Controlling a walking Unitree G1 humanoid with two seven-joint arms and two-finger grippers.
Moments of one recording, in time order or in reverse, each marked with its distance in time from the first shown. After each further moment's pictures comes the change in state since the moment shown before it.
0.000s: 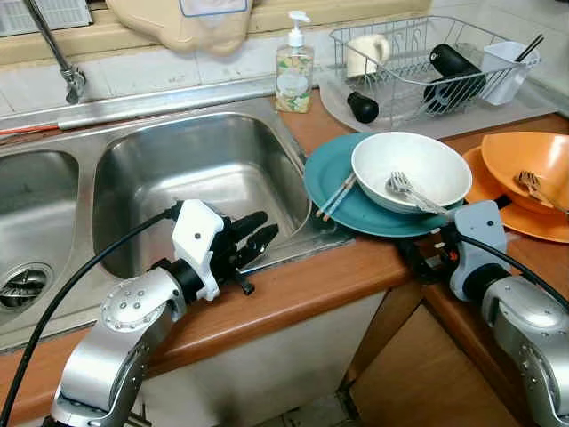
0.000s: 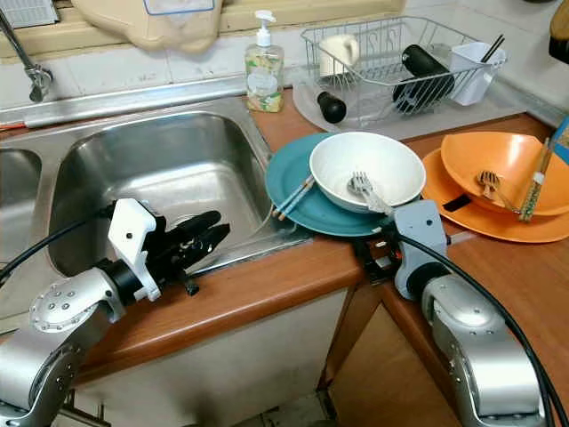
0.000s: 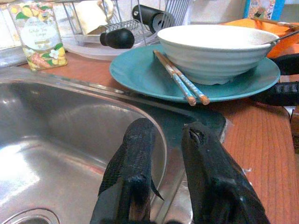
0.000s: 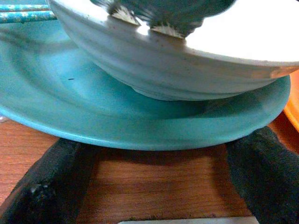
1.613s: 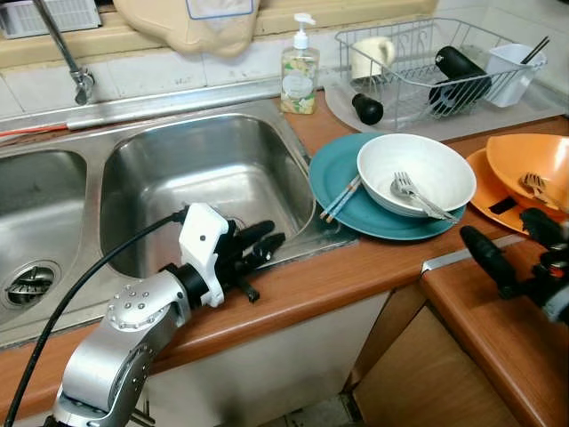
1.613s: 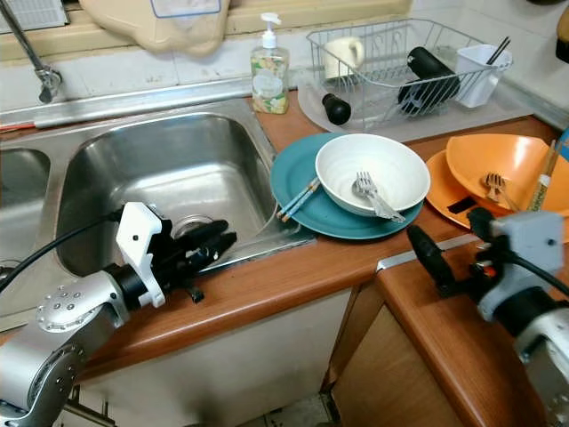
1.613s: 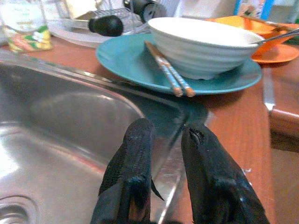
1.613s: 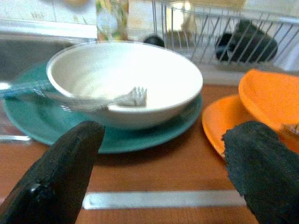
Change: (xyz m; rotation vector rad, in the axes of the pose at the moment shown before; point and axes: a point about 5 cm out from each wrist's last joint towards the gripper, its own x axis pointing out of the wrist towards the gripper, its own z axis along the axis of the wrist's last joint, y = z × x) left arm 0.002 -0.008 -0.004 -0.089 0.033 -0.070; right arm -0.072 -0.049 0.013 0.117 -0.235 0.013
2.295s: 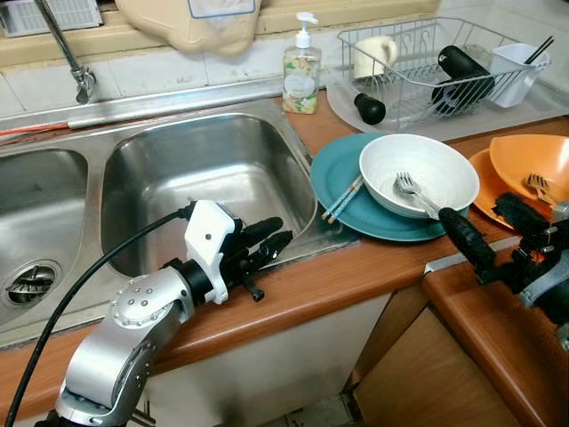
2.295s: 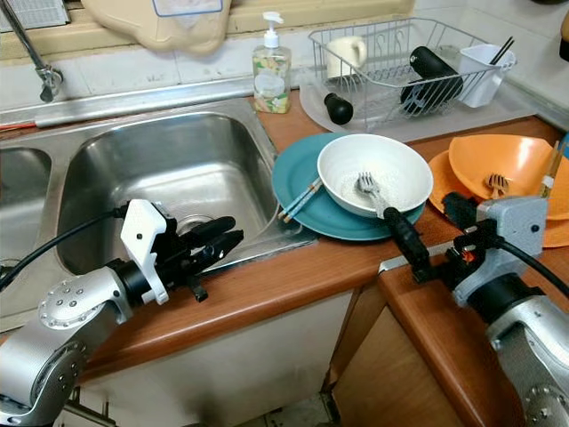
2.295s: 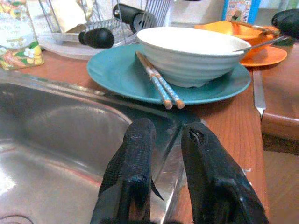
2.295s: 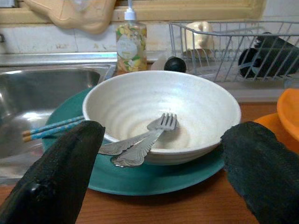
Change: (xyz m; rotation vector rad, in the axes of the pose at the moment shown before) left arm 0.004 -0.004 0.008 0.058 -0.030 -0.037; right arm 0.015 0.021 0.008 0.070 -0.041 0.027
